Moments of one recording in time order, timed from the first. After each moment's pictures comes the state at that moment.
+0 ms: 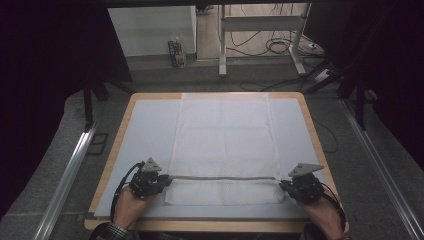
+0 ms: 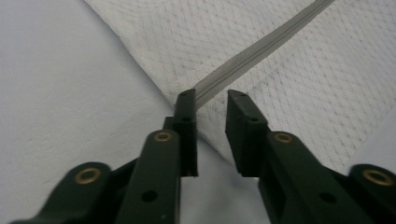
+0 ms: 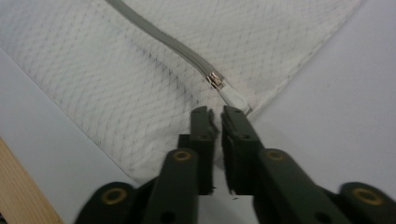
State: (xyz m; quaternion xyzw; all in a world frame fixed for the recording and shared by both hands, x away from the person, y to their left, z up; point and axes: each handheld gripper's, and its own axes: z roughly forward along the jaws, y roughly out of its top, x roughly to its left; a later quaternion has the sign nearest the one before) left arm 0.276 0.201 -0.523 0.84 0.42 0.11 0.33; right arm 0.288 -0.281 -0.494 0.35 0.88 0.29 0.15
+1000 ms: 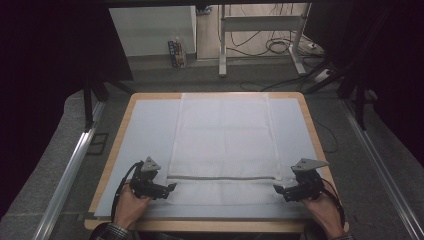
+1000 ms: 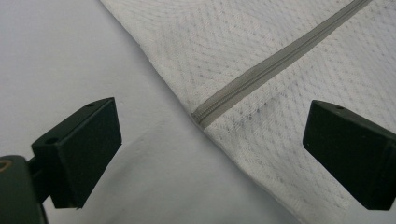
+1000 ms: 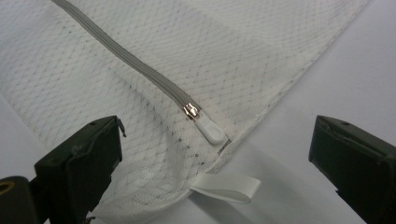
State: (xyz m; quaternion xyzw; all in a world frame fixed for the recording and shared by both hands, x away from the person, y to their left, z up) left arm 0.278 0.200 -0.527 0.83 0.43 0.13 0.34; right arm 0.305 -0.291 -0.502 0.35 0.86 0.35 0.15
